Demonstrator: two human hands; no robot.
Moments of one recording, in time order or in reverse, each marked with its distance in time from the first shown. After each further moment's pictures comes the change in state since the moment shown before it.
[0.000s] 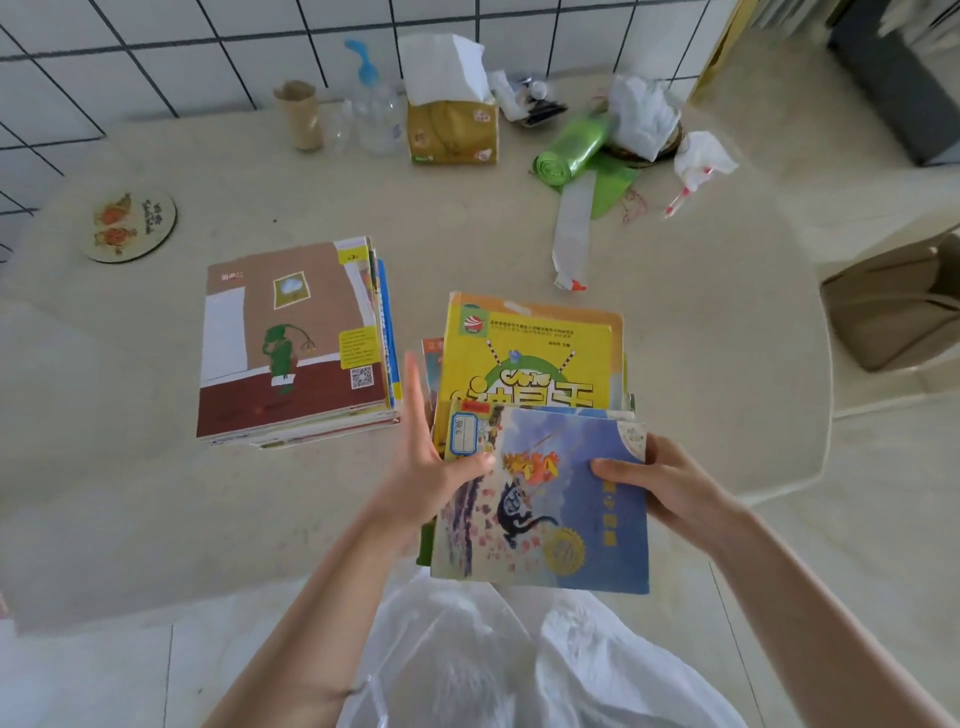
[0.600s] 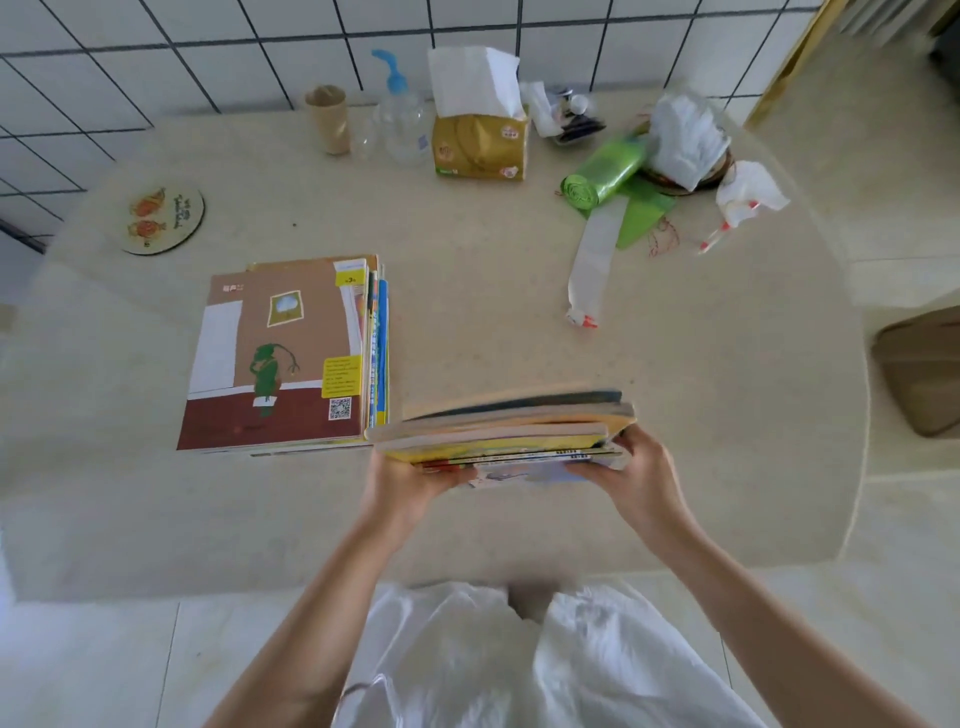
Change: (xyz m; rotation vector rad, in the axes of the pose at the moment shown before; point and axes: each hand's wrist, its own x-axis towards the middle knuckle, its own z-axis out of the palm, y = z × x) left_hand 0.047 -0.006 0.032 0.028 0.392 -0.064; right_hand 0.073 -0.027 -0.026 -0.559 0.311 -0.452
